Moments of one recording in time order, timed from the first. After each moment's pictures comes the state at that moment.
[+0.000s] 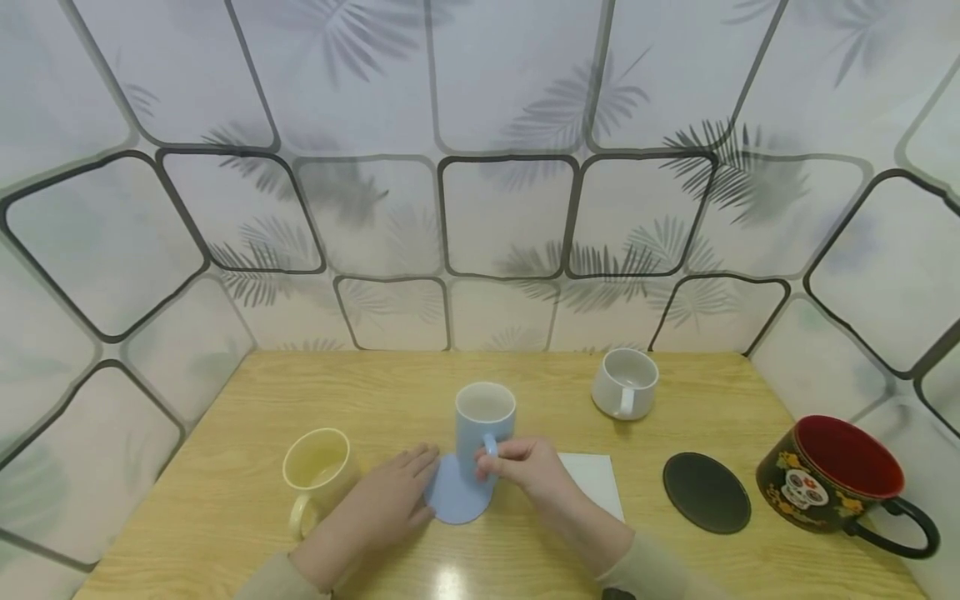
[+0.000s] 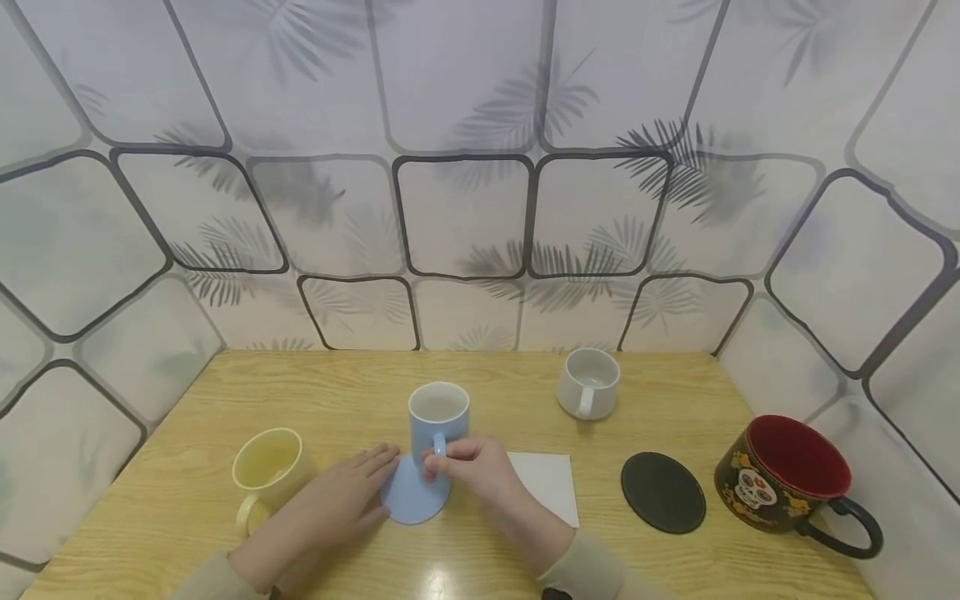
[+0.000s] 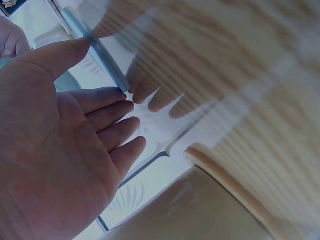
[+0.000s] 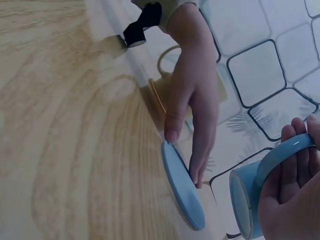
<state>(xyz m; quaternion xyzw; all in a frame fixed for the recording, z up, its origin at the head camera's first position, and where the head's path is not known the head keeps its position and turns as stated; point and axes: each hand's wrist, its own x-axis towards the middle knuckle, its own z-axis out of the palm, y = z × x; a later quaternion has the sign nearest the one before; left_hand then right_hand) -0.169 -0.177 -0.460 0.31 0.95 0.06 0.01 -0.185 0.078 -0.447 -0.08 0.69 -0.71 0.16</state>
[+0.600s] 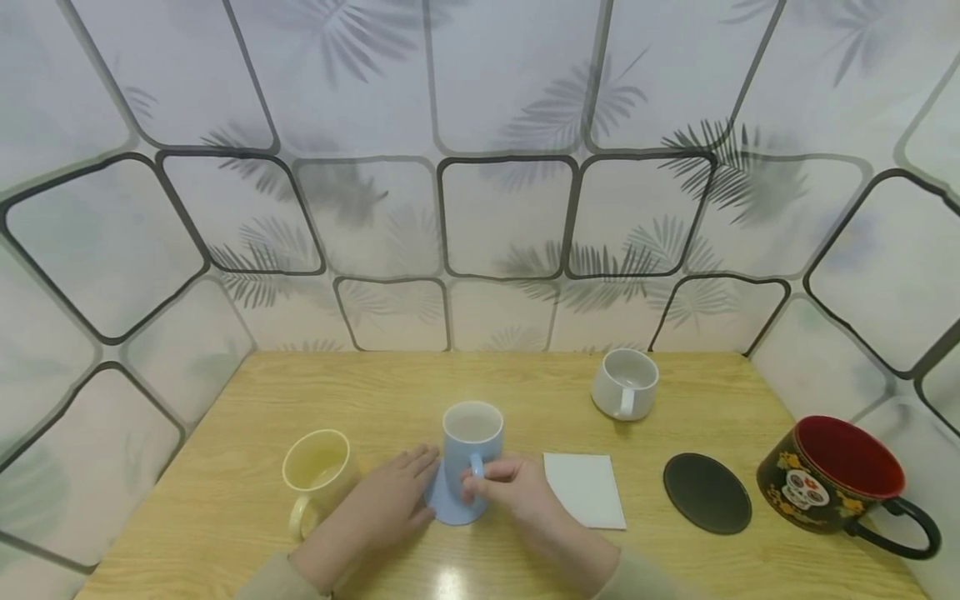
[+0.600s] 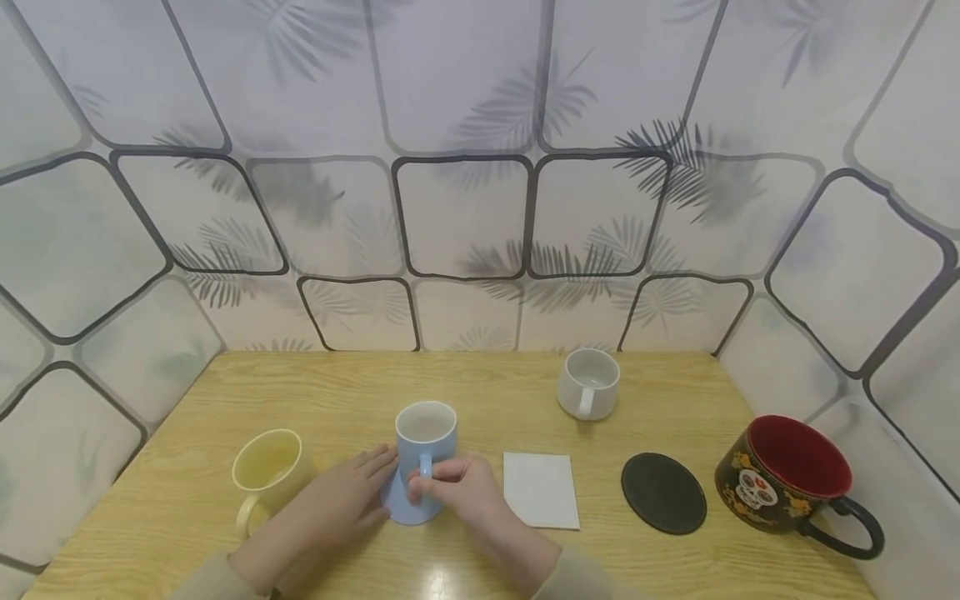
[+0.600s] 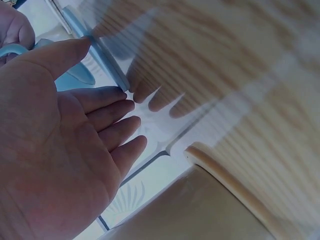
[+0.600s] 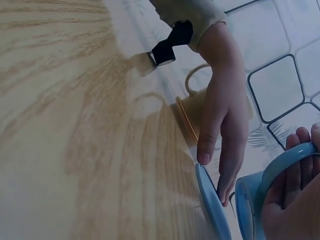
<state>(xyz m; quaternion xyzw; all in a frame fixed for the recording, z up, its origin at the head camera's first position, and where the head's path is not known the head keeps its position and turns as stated) -0.168 -0.177 -0.460 0.31 0.95 0.07 0.02 -0.167 0.059 -0.460 -0.07 0.66 -0.73 0.16</state>
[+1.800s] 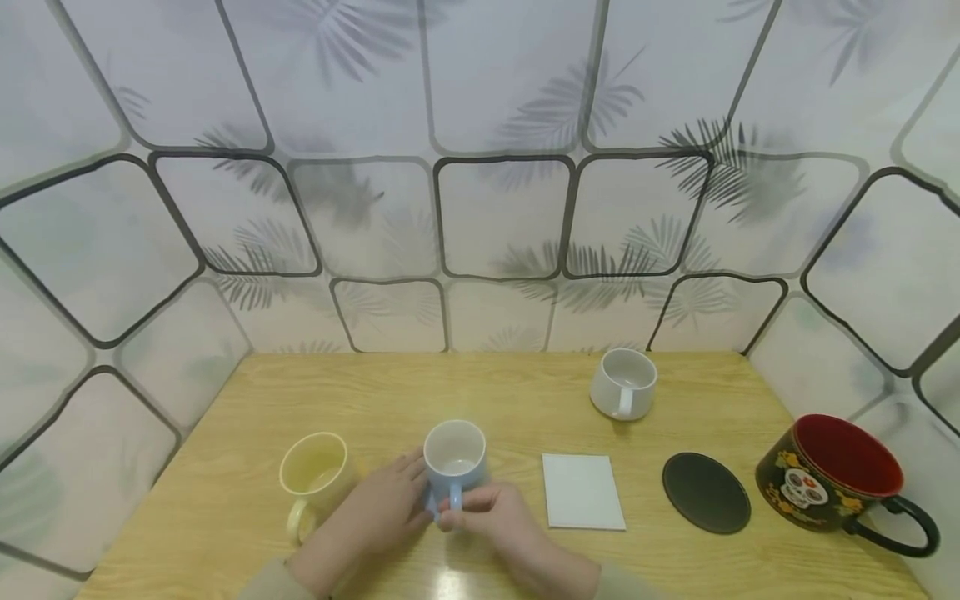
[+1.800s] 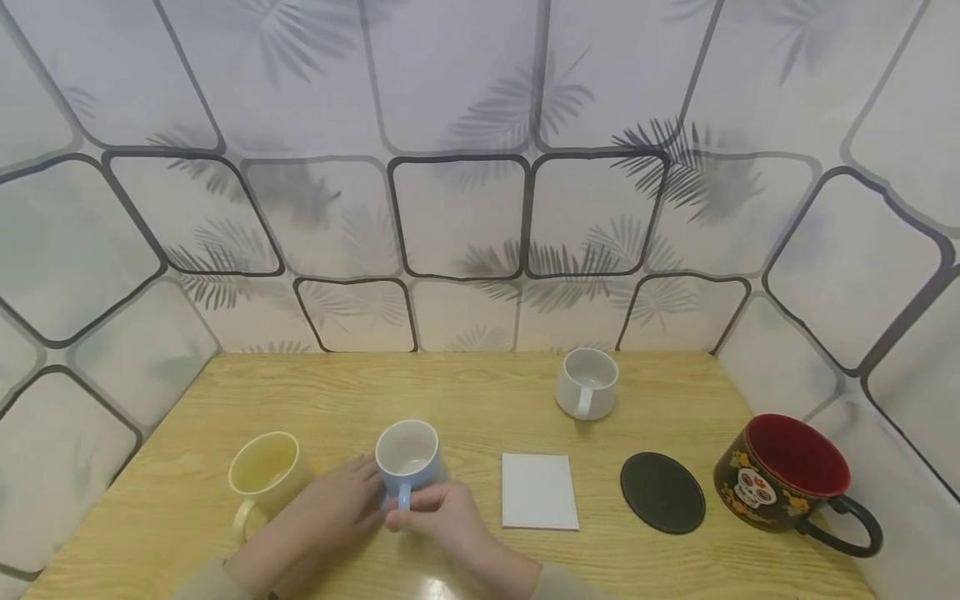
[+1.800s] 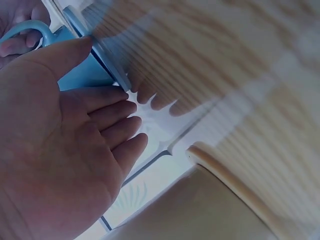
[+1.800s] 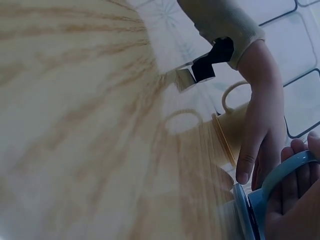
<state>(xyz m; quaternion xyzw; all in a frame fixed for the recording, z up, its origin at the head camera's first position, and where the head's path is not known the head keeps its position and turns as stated) -0.172 -0.179 -0.467 0.31 0.95 0.06 0.00 -0.149 0.036 -0.482 -0.08 0.67 -0.72 0.19</state>
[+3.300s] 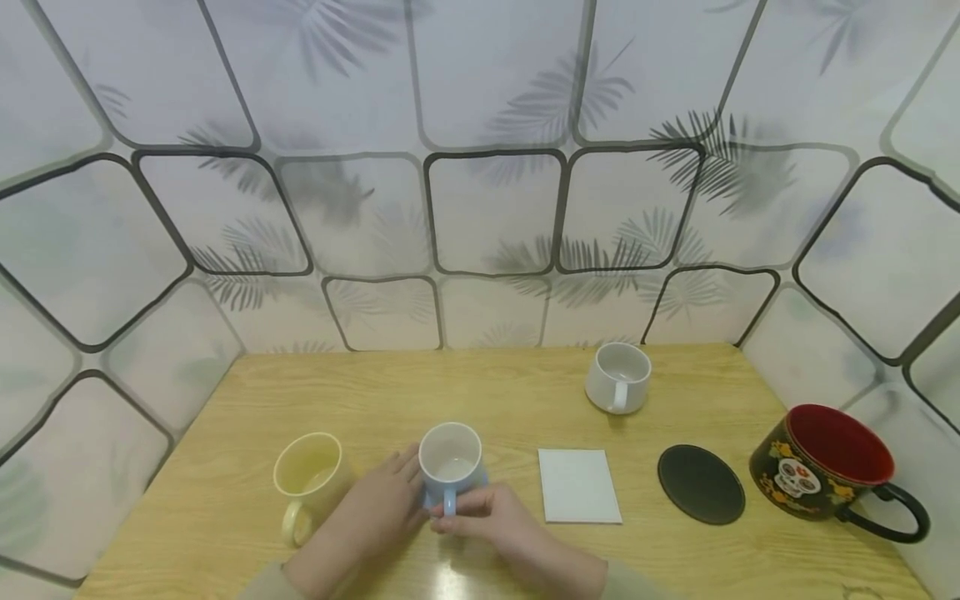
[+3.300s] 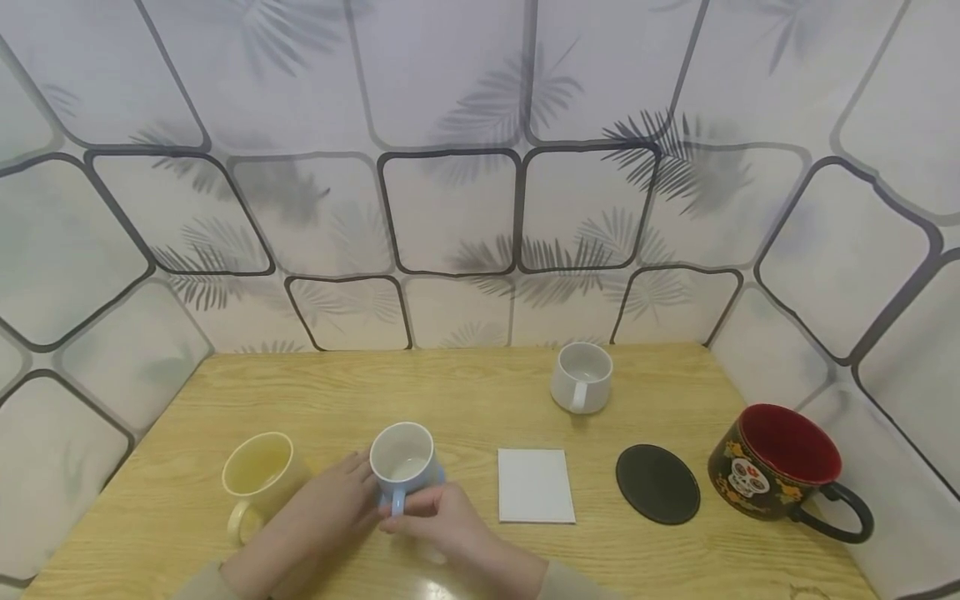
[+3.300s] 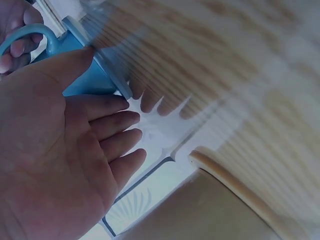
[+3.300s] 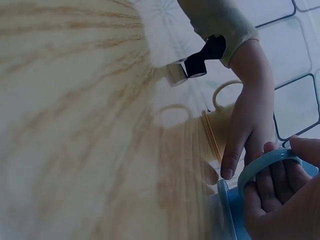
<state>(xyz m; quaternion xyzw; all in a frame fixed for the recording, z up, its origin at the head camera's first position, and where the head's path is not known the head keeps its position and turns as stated) -0.169 -0.177 -0.467 0.33 0.94 0.00 -0.06 -0.145 0.046 -0.481 -0.14 0.67 -0.69 0.23</state>
